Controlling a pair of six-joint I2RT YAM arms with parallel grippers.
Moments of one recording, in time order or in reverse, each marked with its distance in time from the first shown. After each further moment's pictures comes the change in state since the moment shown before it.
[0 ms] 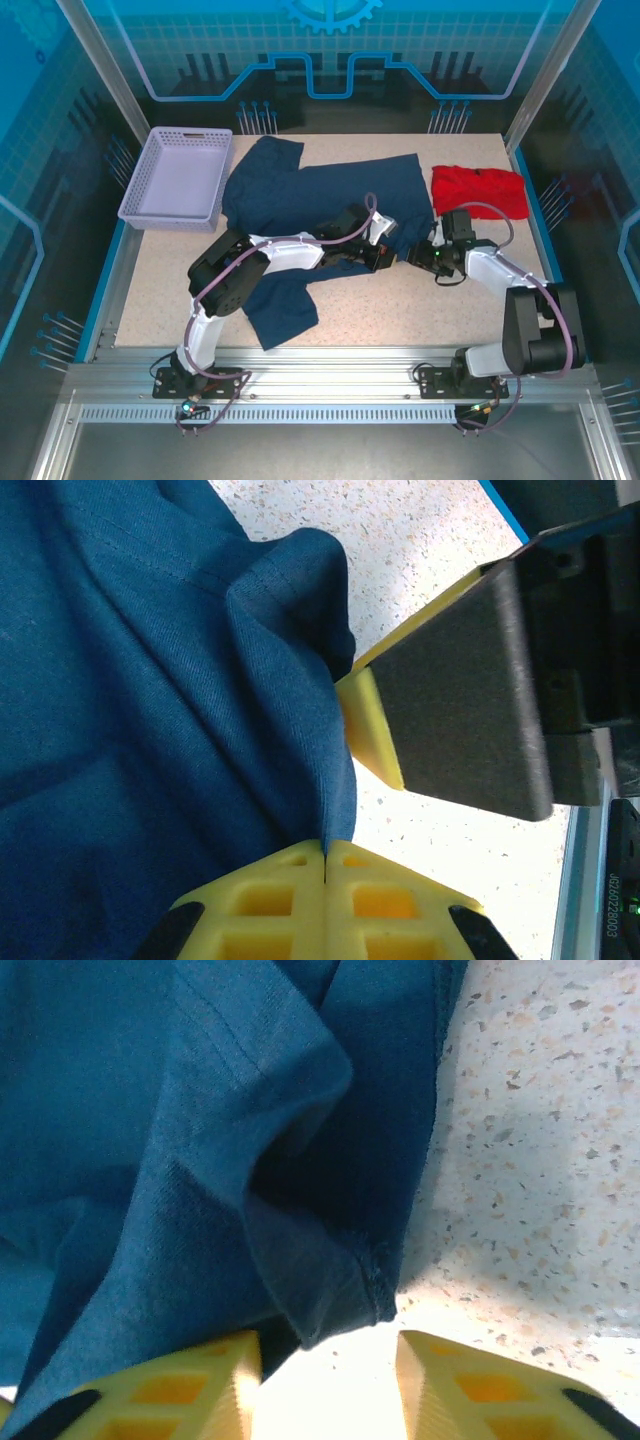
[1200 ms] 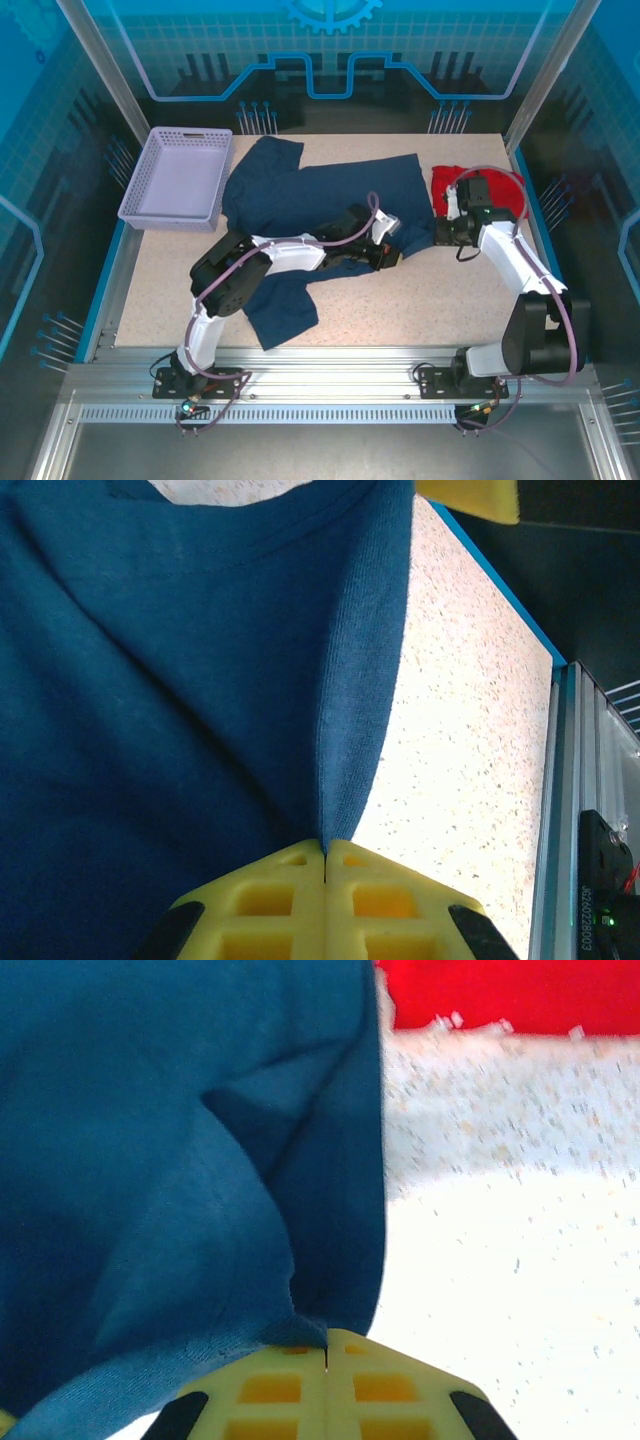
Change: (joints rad) left arm -0.021 0.019 0.007 0.081 0.026 -0.017; right arm -0.066 -0.017 0.298 -0.318 0.236 -0.352
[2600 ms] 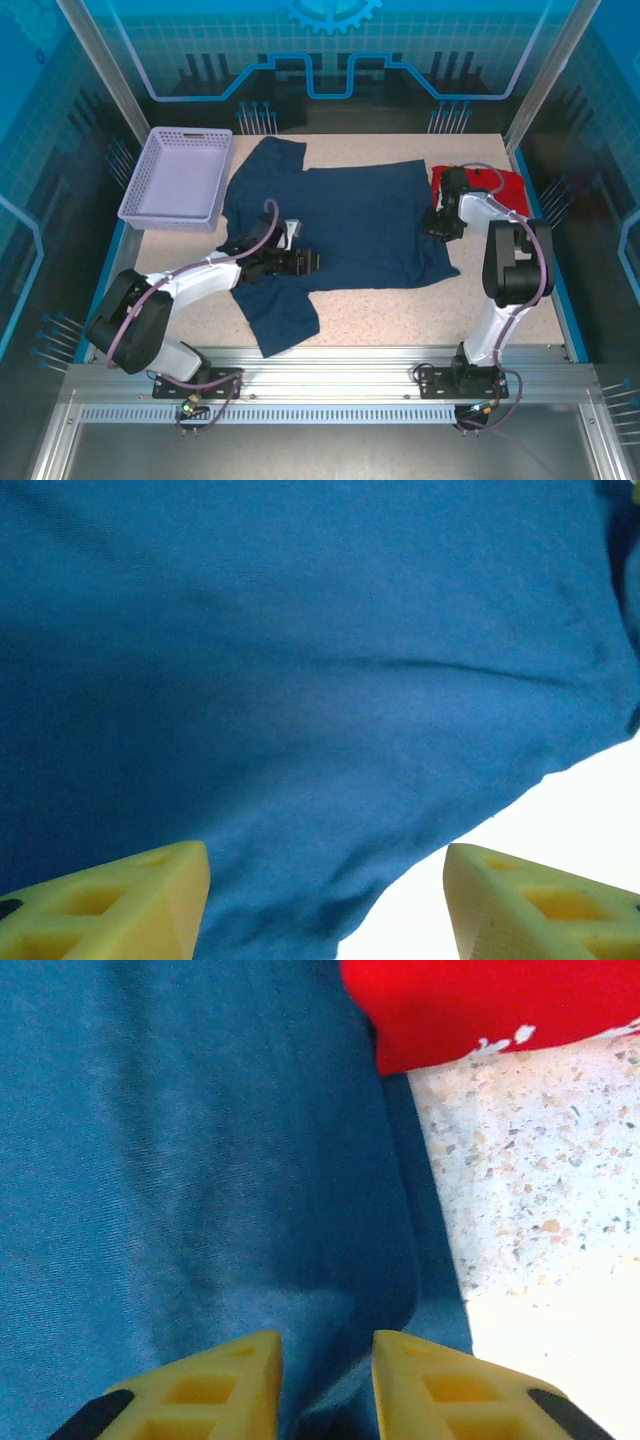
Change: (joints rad) left arm 0.312 -0.638 -0.589 -0.320 -0.256 -0.105; right arm -0.006 0.474 0.228 0.067 -0.008 0.162
